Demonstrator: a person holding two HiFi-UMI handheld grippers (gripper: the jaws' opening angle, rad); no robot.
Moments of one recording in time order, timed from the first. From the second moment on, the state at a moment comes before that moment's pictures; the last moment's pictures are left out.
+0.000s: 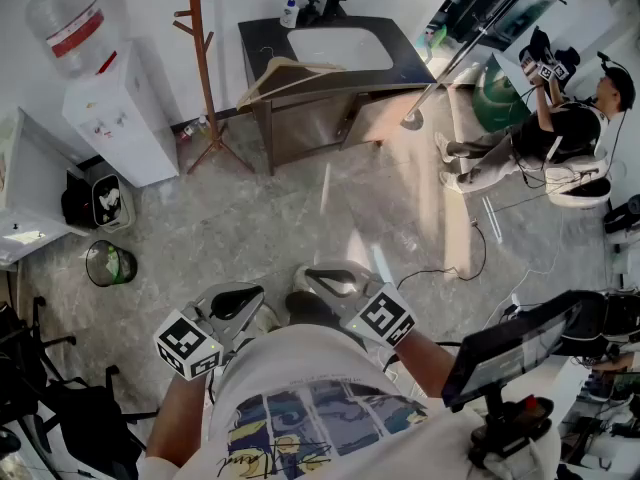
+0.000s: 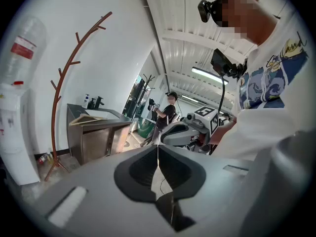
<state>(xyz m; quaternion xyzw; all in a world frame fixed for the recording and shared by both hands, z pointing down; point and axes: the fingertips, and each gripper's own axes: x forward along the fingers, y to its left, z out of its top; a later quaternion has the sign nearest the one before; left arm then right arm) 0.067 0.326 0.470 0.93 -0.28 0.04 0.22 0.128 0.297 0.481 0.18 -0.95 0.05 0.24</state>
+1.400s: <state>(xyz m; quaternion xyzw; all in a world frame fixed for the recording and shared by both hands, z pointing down) -0.002 -0.033 0.546 0.87 -0.37 -0.02 0.31 0.157 0.007 0.488 0.20 -0.95 0.08 0.22</state>
